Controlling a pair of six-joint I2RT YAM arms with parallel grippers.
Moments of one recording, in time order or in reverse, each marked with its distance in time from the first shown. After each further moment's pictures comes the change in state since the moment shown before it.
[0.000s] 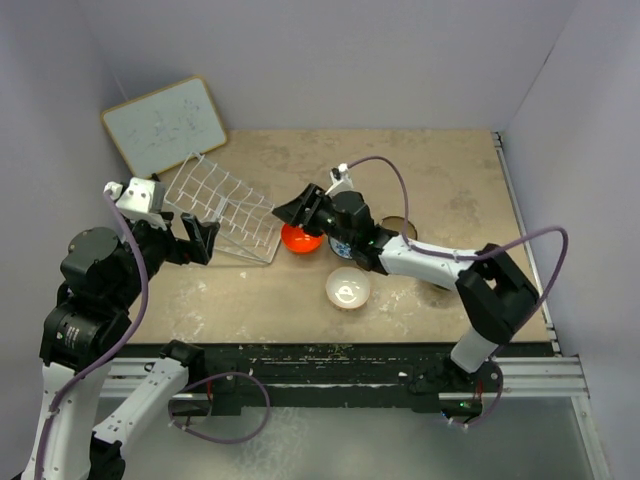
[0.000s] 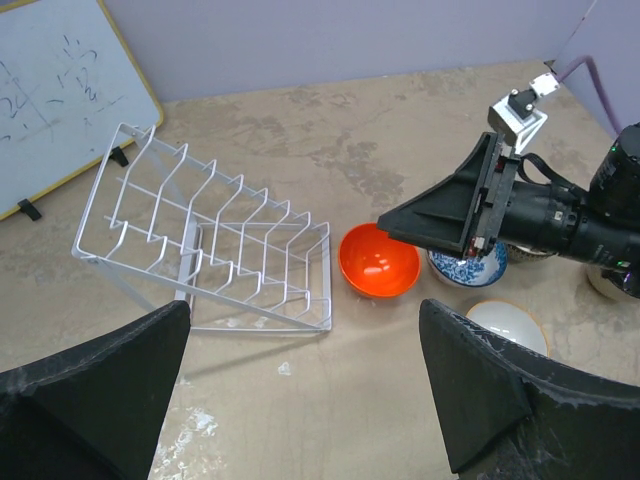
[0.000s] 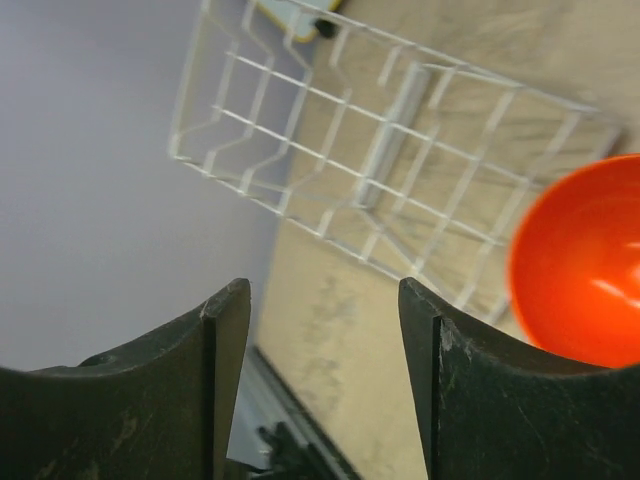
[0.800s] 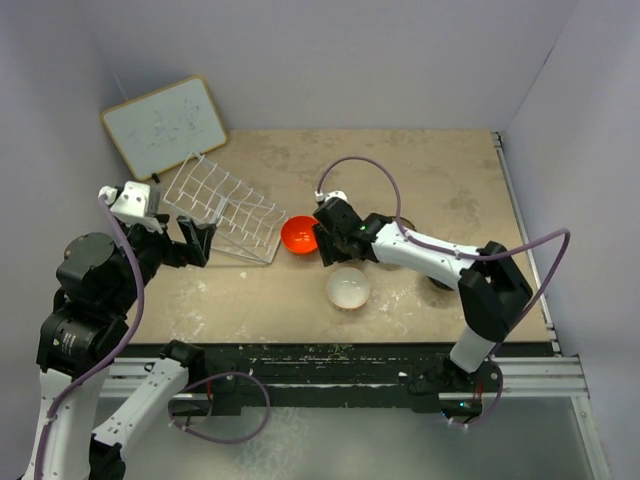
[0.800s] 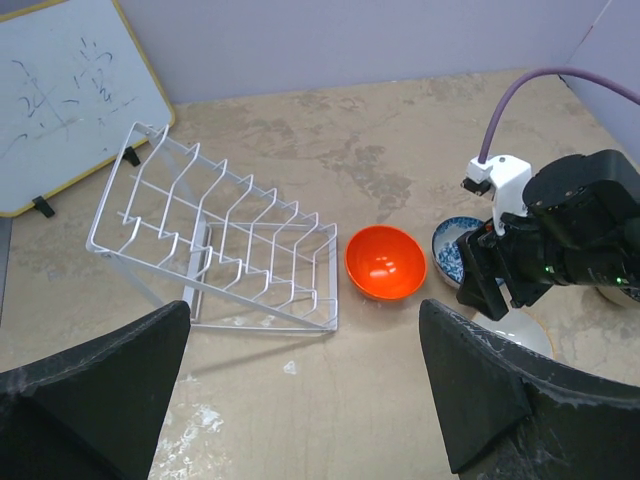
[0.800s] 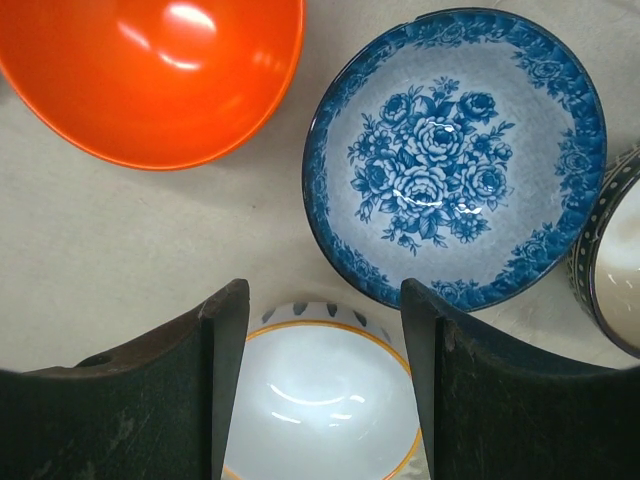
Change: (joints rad) left arm 0.000 -0.018 0.000 -0.010 -0.020 0.001; right arm 0.032 -0.012 0.214 -1.081 0.325 -0.692
